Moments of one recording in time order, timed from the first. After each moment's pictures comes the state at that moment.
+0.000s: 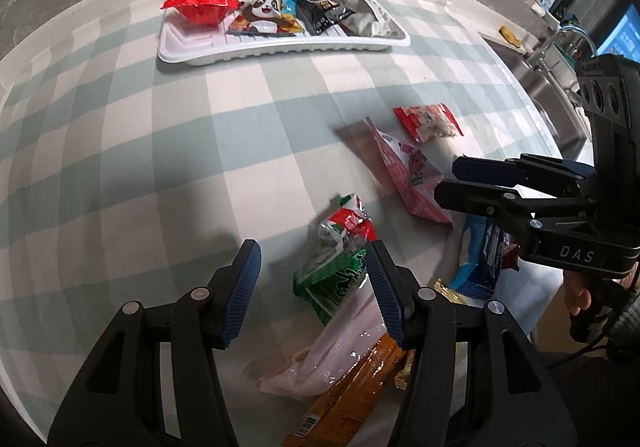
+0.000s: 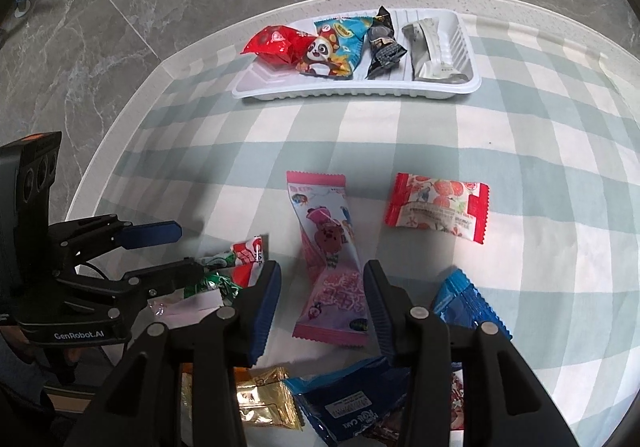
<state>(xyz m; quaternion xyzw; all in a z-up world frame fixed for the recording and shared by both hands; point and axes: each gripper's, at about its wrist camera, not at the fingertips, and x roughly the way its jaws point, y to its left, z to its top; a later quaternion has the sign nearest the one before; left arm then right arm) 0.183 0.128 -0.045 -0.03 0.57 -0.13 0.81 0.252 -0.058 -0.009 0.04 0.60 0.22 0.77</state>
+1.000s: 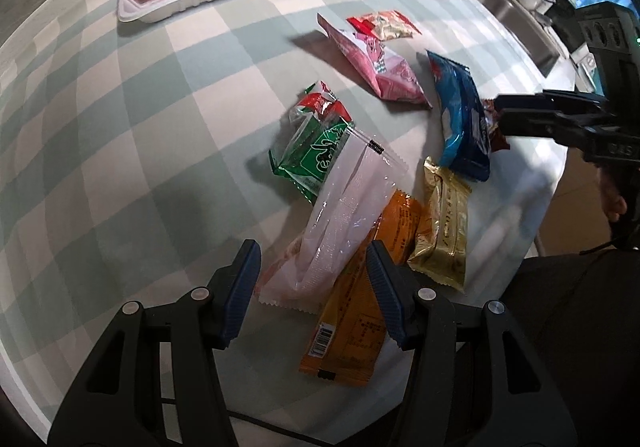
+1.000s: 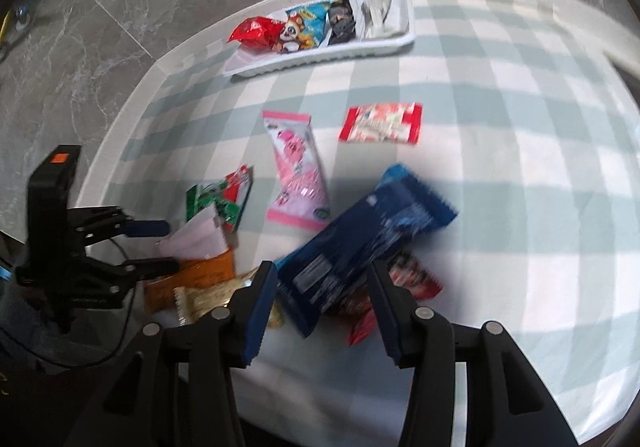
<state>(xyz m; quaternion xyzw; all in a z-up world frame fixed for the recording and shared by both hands) 0.133 0.135 -0.062 0.05 0.61 -0.21 0.76 0.189 -0.107 0.009 0.09 0.63 0.20 0.74</state>
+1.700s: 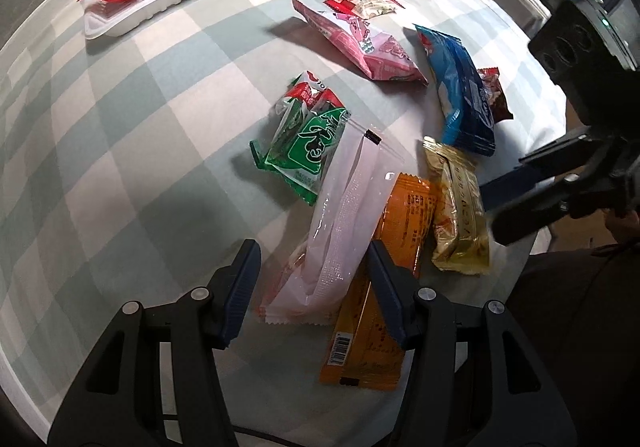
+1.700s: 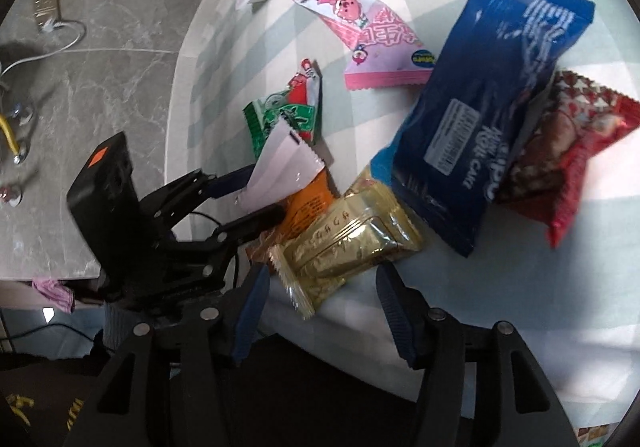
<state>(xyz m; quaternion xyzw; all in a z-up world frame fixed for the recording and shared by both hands) 0.140 0.128 -0.075 0.11 0.61 -0.25 0.75 0.163 -0.068 -0.045 0.31 0.71 0.24 0.59</state>
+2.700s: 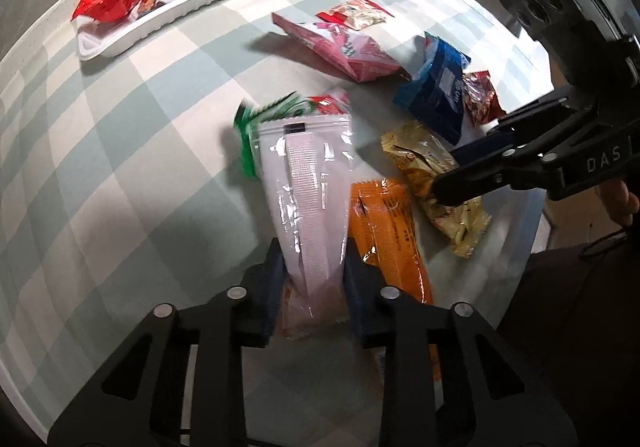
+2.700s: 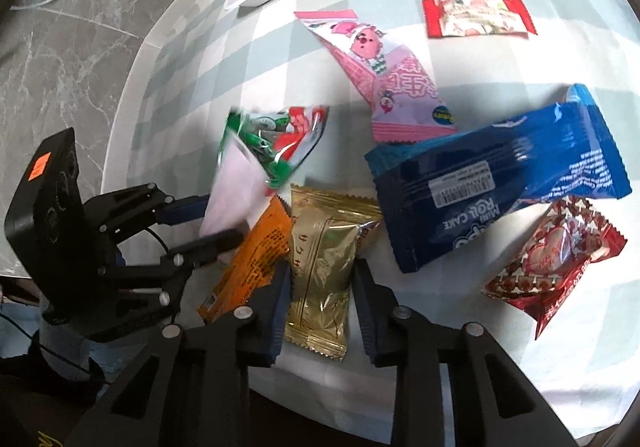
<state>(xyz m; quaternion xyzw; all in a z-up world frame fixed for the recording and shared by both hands) 0.144 0.137 -0.076 0.11 0.58 -0.28 0.76 0.182 -0.044 -0.034 0.18 0.71 0.19 0.65</state>
